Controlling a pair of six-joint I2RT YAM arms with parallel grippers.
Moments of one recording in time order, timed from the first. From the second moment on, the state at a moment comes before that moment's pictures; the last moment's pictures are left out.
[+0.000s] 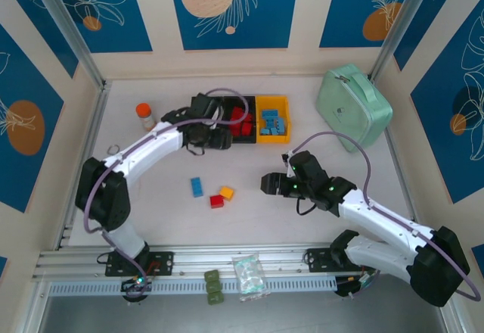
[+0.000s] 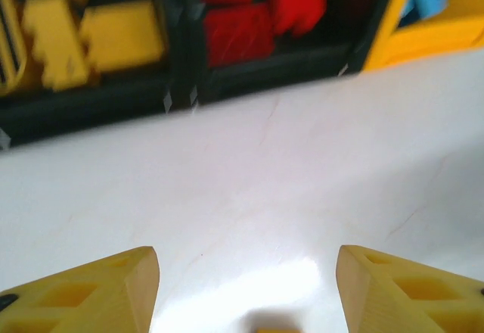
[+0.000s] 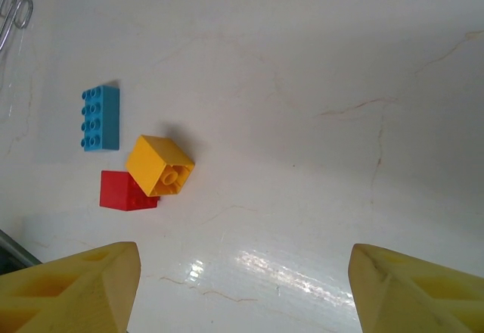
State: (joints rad) left arm -0.58 1.65 1.33 -0.74 0.05 -0.41; right arm 0.69 0.99 0.58 -0.40 -0.16 0.70
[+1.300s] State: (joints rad) left arm -0.61 1.57 0.85 -0.54 -0.09 -0.70; right arm 0.78 1.11 0.66 -0.36 -0.18 0.64
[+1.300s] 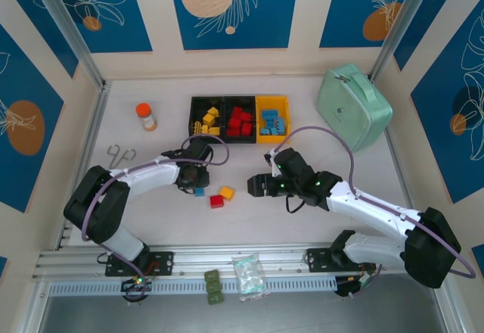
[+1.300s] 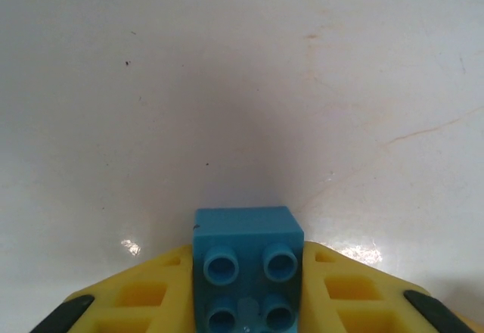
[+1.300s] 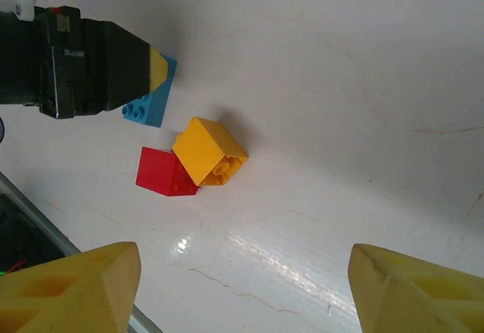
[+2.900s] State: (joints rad) left arm -0.73 2.27 2.14 -0.76 0.01 -0.51; right arm 0.47 0.74 0.55 -0.59 -0.05 0.74
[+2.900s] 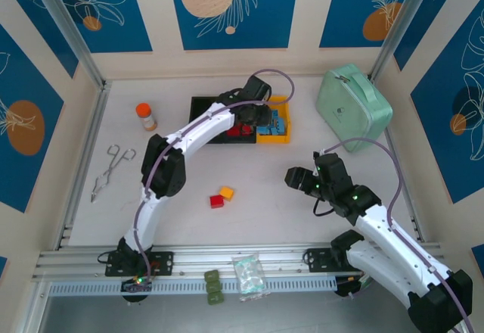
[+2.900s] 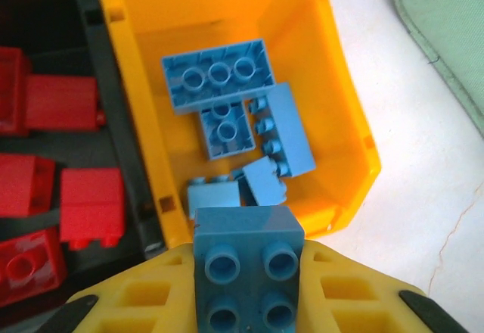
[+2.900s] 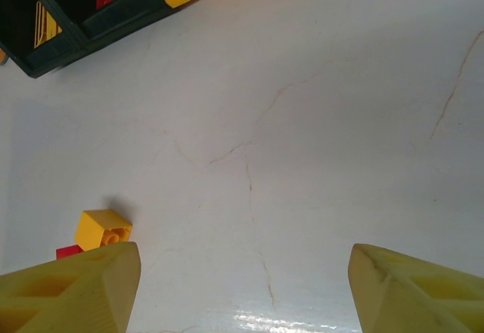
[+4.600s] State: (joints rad) left arm -0.74 1.64 1.35 -0.76 0.07 -0.30; right arm 0.61 0.78 0.52 -0.50 -0.29 0.67
